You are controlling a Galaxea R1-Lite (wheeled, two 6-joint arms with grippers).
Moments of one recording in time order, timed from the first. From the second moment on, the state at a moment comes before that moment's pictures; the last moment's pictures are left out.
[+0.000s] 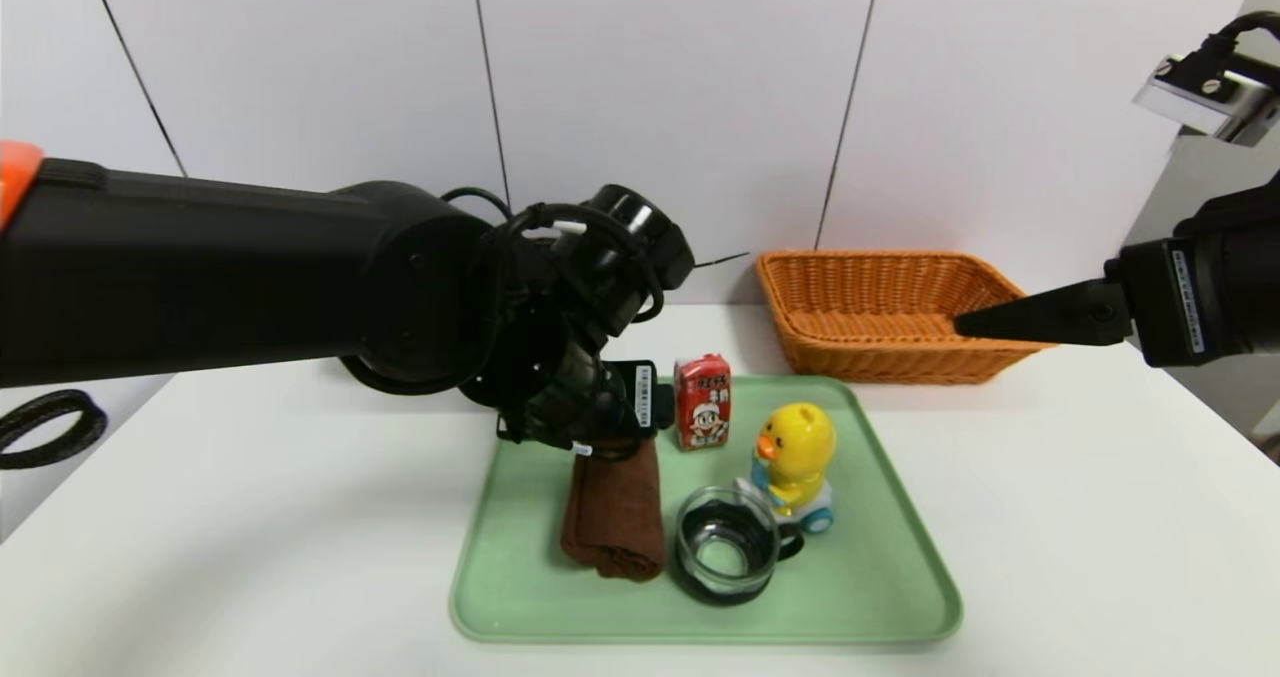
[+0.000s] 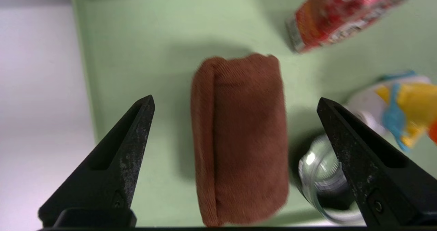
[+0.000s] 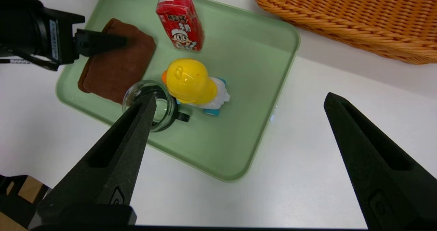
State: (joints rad) left arm -0.79 1.95 -1.61 0.59 0.32 -0.64; right arm 0.36 1.36 -1.34 0.59 0.12 0.07
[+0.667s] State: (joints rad) left arm -0.80 2.05 -1.64 0.60 0.33 -0.64; right arm 0.35 1.34 -1.30 0.59 0.12 0.09
